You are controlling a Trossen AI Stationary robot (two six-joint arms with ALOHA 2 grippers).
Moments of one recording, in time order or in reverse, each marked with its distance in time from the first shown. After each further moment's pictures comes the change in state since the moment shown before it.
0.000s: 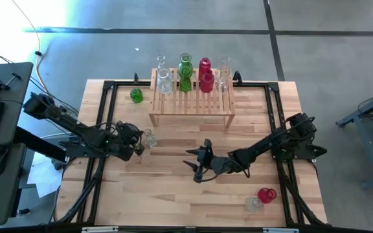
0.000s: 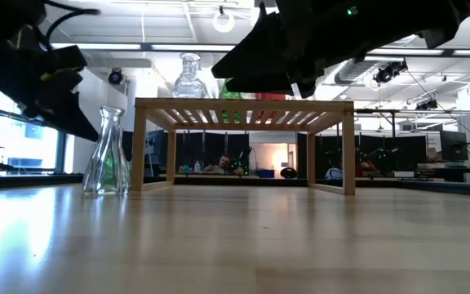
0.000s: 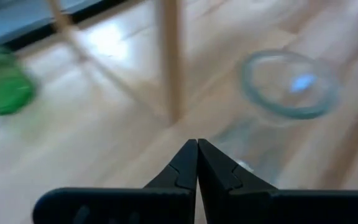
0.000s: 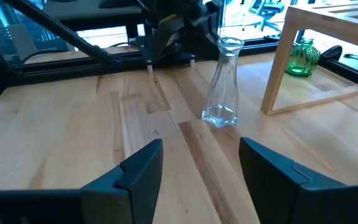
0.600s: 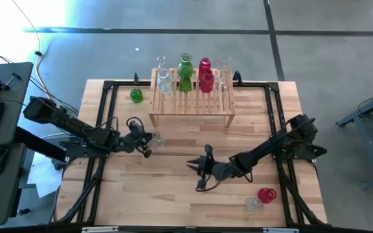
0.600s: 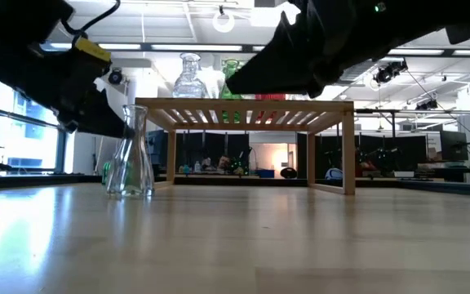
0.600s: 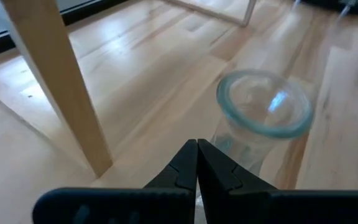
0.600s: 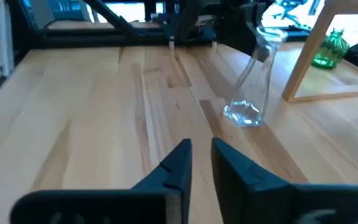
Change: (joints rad) left arm 0.140 0.120 -0.105 0.666 0.196 0.414; right arm 0.050 0.000 0.000 -0.080 -0.023 -0.022
